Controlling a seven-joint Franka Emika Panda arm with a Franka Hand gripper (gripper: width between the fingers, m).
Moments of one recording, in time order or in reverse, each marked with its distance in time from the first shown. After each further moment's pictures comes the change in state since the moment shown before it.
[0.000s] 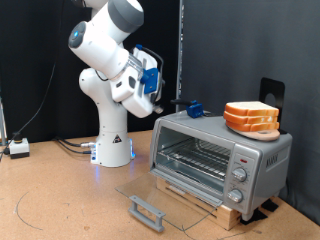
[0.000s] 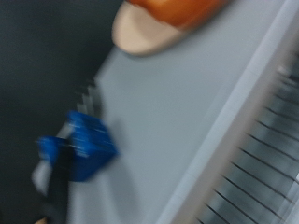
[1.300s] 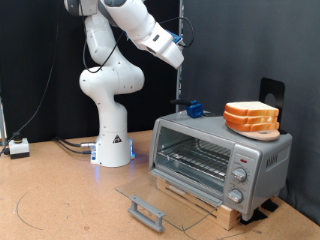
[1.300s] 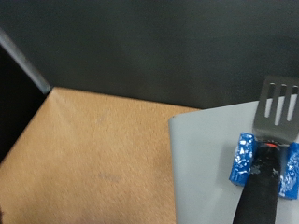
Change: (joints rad) arm 0.071 -0.332 0.139 -0.028 -0.197 -0.268 -0.415
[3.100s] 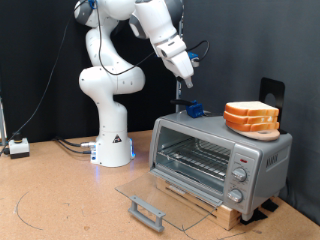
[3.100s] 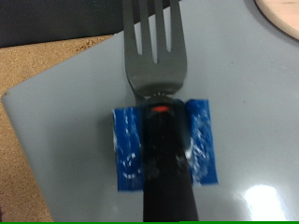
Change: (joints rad) arm -0.096 -0.260 0.473 -0.293 0.133 0.547 0.372
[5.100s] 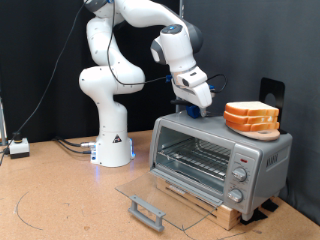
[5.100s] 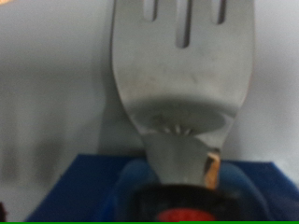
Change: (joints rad) arm 0.011 0.208 0.290 -0.058 0.162 0.256 -0.158
